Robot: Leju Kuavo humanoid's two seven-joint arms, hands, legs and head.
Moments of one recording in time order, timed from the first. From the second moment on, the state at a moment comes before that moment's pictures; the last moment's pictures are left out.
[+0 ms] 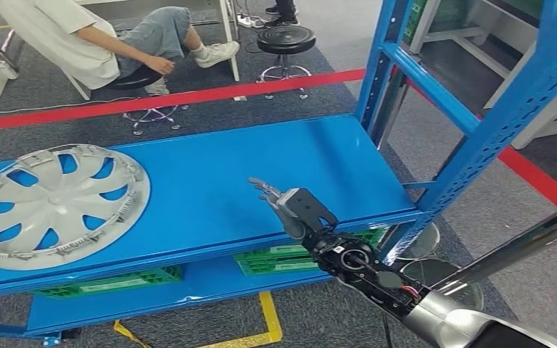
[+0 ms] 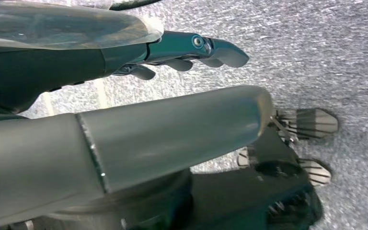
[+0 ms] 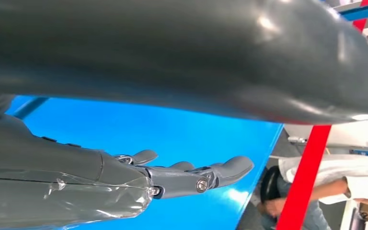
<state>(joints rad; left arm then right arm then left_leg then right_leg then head) -0.16 0.13 -1.14 -0.21 1.04 0.16 0.05 -0.35 -0.04 0.55 -1.24 -0.05 -0.11 -0.31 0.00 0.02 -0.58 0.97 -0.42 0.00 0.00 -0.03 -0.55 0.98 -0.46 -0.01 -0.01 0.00</state>
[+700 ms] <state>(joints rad) -0.16 0.13 -1.14 -0.21 1.03 0.16 0.05 -0.34 -0.03 0.55 -1.23 -0.03 -0.12 -0.29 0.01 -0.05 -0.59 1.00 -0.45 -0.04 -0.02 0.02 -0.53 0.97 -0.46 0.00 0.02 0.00</state>
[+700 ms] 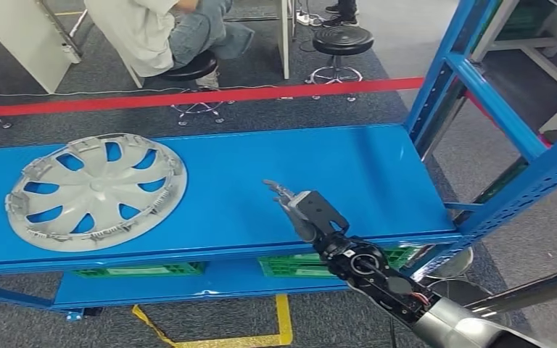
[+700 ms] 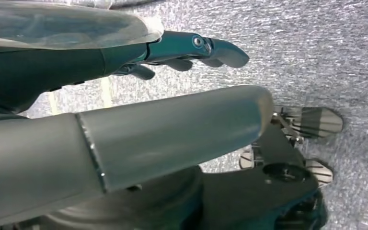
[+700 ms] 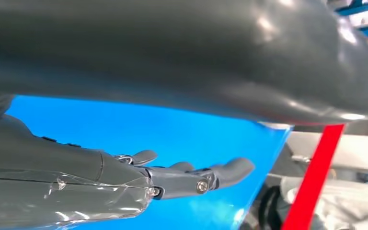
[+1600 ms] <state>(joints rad) -0.16 0.13 -1.14 -0.21 1.04 0.16 0.05 -0.39 -0.02 0.58 -1.20 0.01 -0.10 -0.27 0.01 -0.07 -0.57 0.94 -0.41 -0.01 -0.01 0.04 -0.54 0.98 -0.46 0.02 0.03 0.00</state>
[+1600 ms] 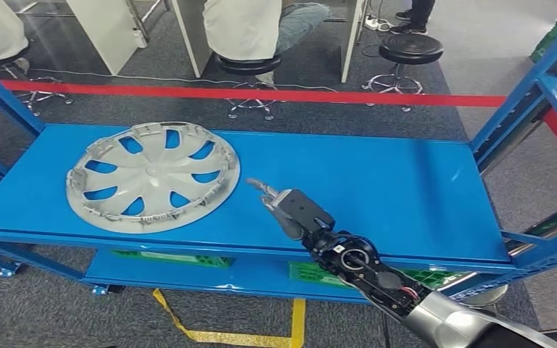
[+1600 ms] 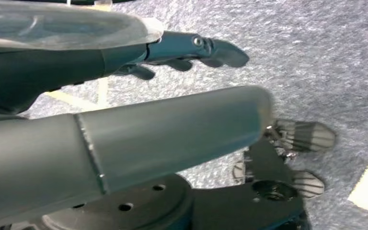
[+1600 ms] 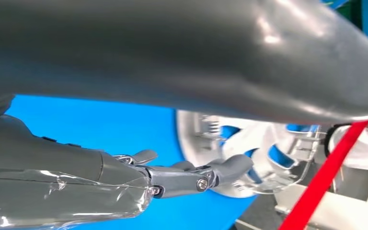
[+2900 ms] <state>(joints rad) -0.16 0.12 -1.14 -0.21 1.04 0.15 0.05 -0.40 -0.01 0.59 -1.18 0.03 -0.10 -0.26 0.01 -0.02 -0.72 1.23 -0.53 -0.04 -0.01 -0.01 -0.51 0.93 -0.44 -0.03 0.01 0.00</state>
